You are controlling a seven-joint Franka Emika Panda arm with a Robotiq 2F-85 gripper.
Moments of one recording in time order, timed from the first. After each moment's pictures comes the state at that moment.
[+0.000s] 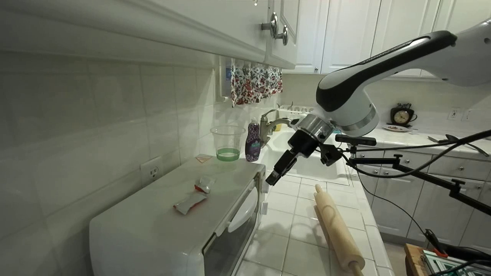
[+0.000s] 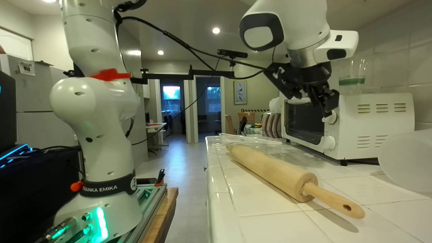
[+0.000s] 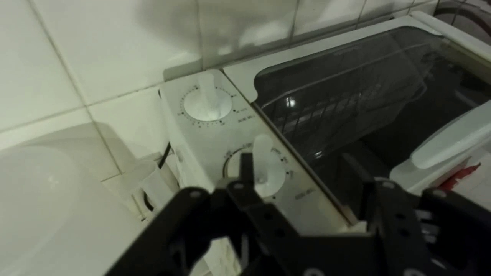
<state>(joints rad) -0.04 -0.12 -0.12 -2.30 0.97 2.44 -0.80</state>
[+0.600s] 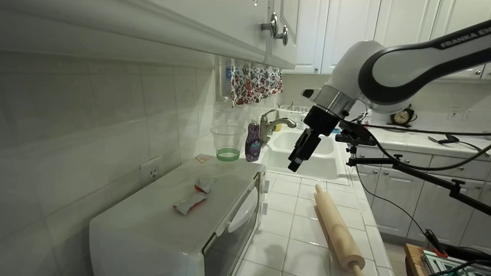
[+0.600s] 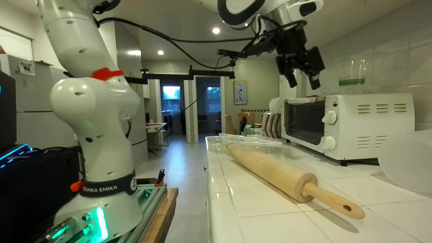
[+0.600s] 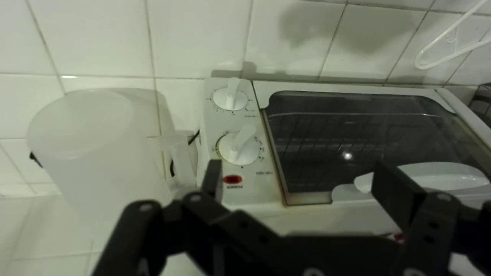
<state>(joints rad) -0.04 -0.36 -0.04 -2.37 0.35 2.44 -0.44</state>
